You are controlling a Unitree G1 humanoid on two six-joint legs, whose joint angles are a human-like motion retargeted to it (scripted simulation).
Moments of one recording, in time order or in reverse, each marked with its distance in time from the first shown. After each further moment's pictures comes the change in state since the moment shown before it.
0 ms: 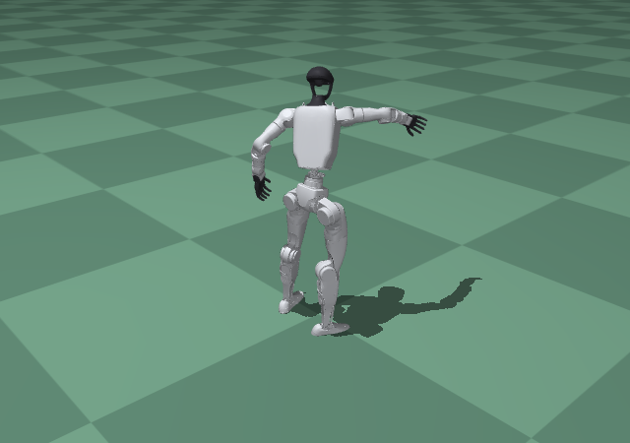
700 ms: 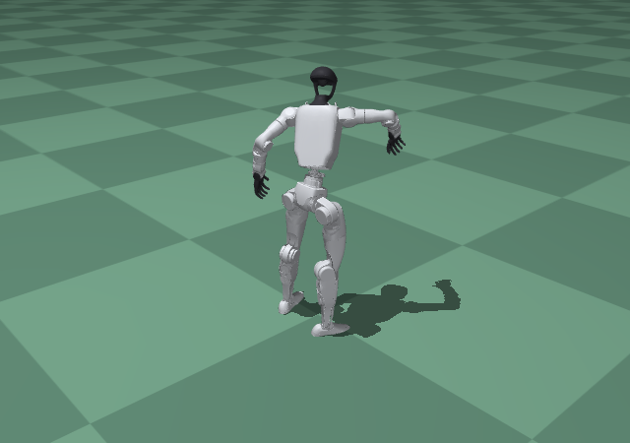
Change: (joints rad) left arm 0.046 -0.043 0.059 -0.054 -0.007 0.027 0.019; right arm 0.144 -0.125 0.000 -0.557 0.165 -0.071 0.096; waist -0.009 -0.012 -0.054; left_leg -0.090 -0.007 0.012 0.000 -0.004 0.000; right_leg -0.093 -0.005 0.017 -0.015 0.038 0.000
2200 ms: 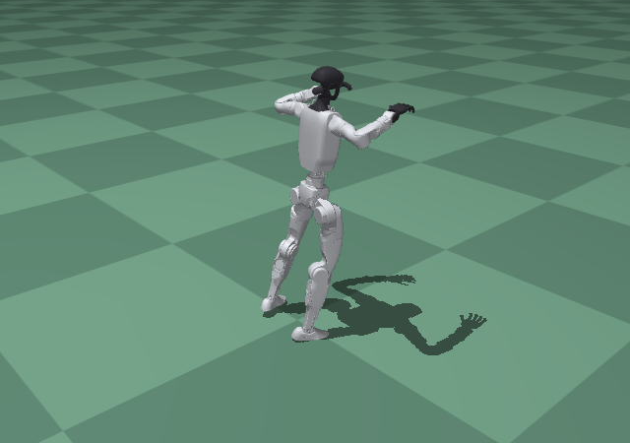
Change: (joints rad) left arm -0.193 0.840 0.630 -0.830 -0.124 -0.066 -0.108; right arm 1.788 -0.105 -2.287 -0.687 0.861 -0.013 0.100; waist -0.343 0.178 -0.185; left_leg 0.373 0.050 0.224 0.194 -0.057 0.027; right_leg 0.272 -0.024 0.216 0.144 -0.119 0.000
